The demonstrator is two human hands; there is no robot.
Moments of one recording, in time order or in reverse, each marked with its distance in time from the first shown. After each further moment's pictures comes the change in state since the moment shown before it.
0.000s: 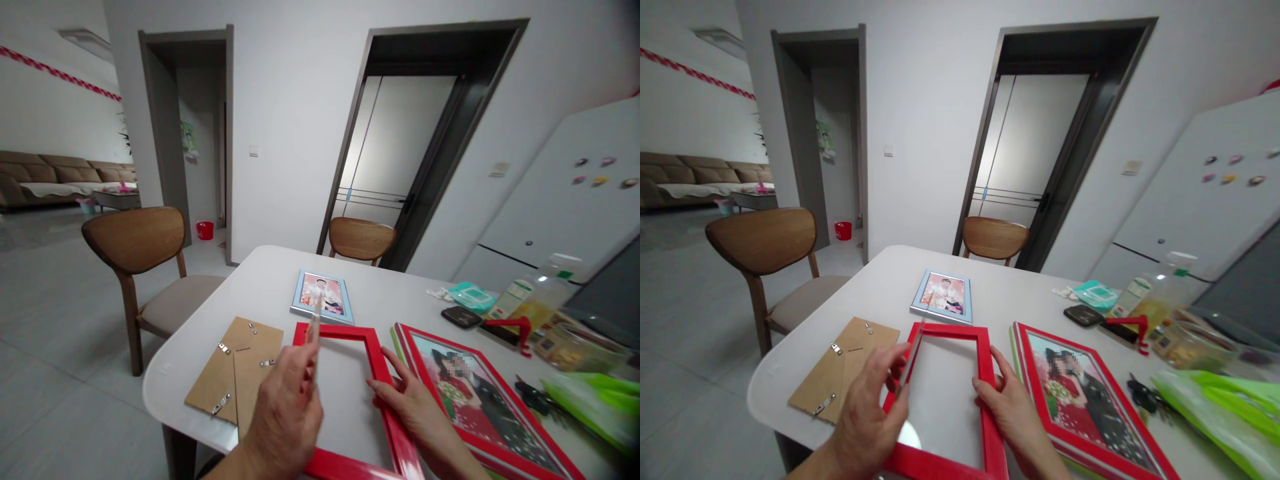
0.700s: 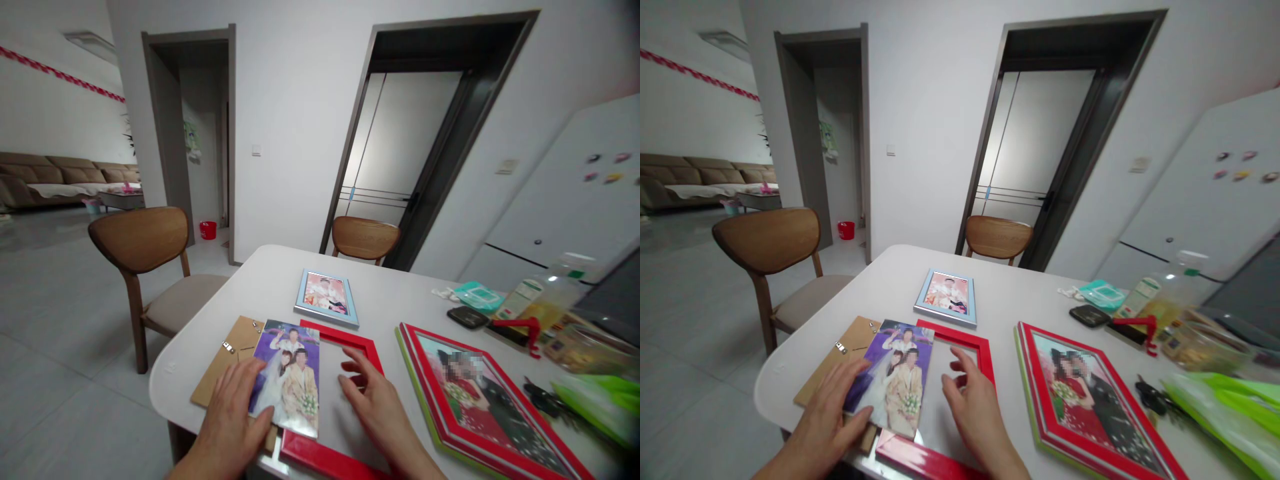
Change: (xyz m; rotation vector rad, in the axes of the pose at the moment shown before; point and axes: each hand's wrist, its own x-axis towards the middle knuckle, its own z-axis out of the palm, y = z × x) left_hand -0.045 -0.061 -0.040 0.370 -0.215 -0.169; right_hand 0.013 0.017 0.046 -0.241 -0.010 -0.251
